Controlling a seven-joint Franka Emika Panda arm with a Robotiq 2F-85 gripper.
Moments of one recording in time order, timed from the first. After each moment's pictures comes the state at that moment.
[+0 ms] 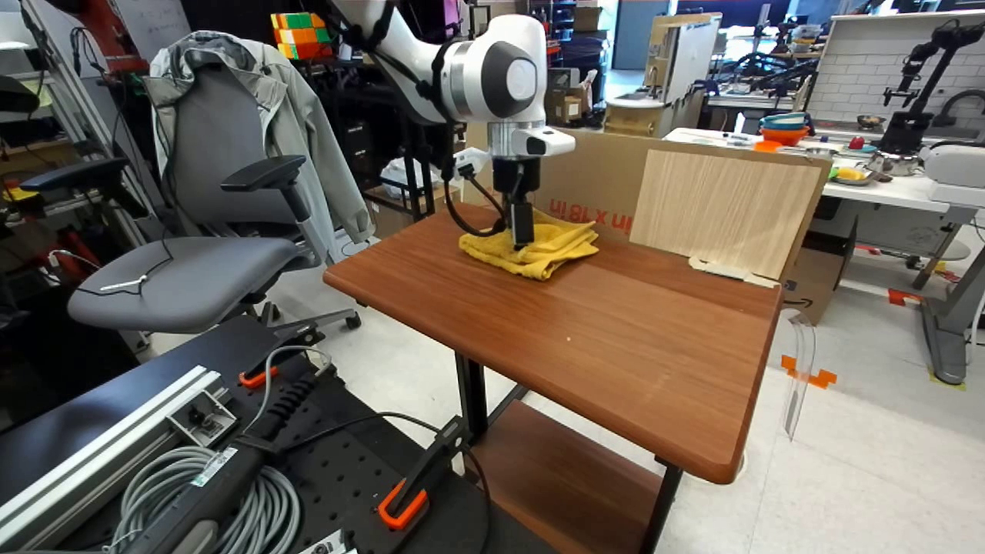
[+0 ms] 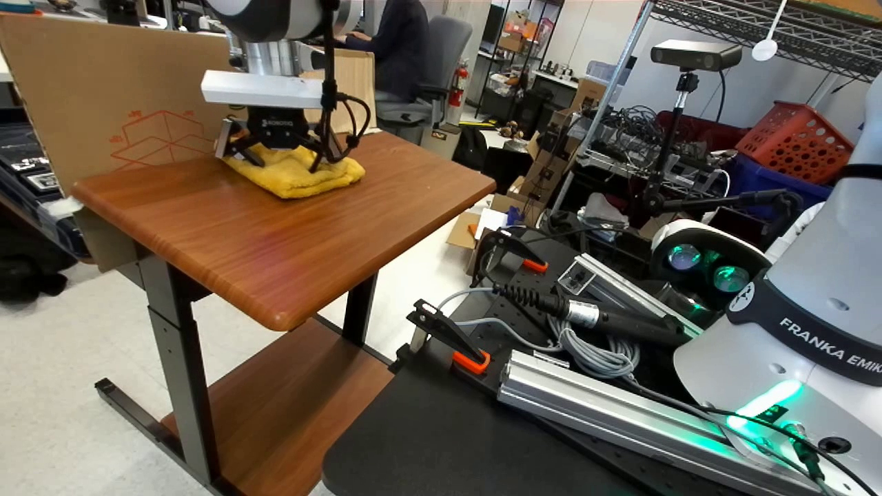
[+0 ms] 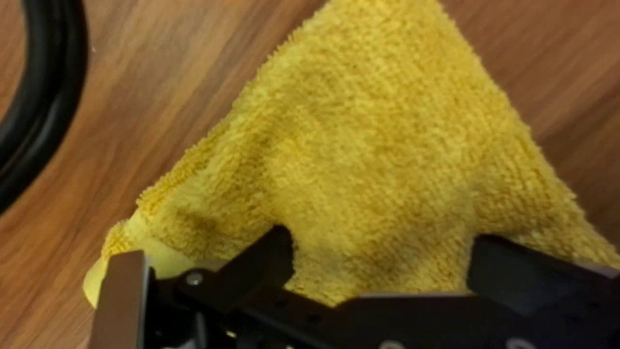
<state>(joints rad) 0.17 0.90 -0.08 -1.44 -0.05 2.21 0.91</state>
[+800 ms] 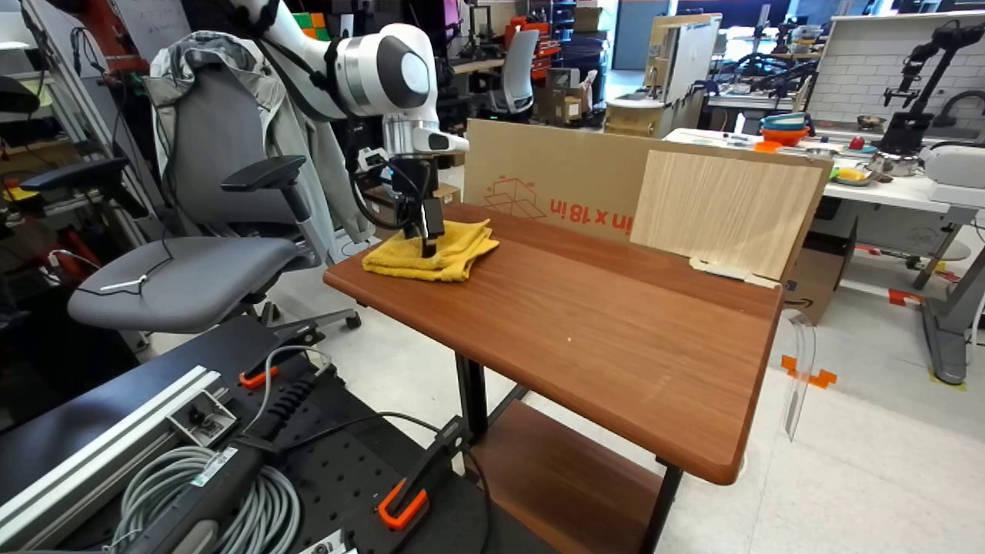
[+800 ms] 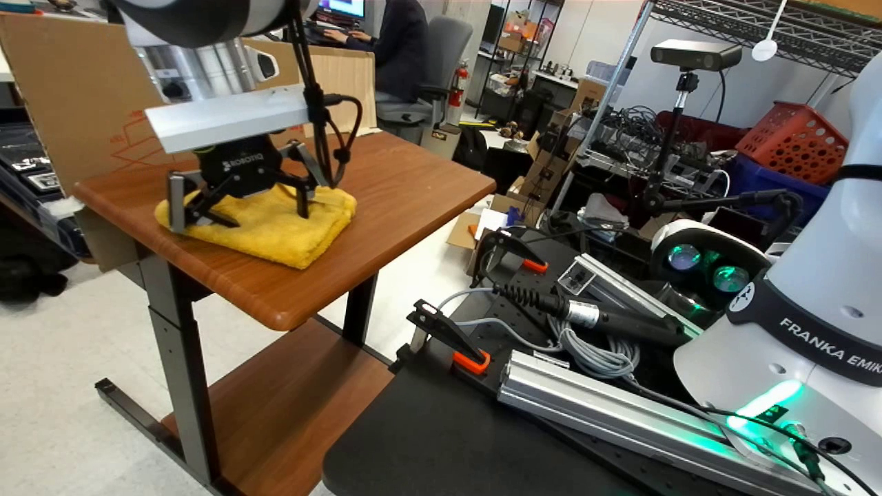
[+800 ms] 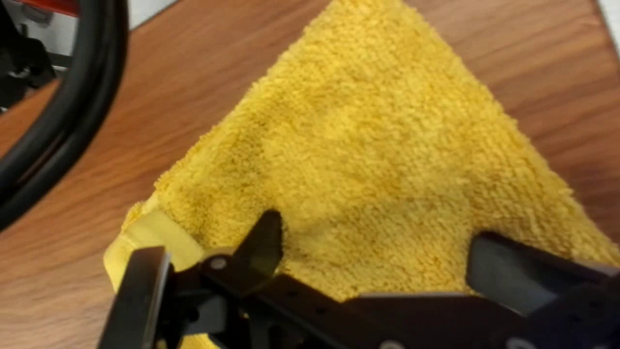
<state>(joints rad) 0.35 0.76 -0.03 -1.67 -0.13 2.11 0.76</state>
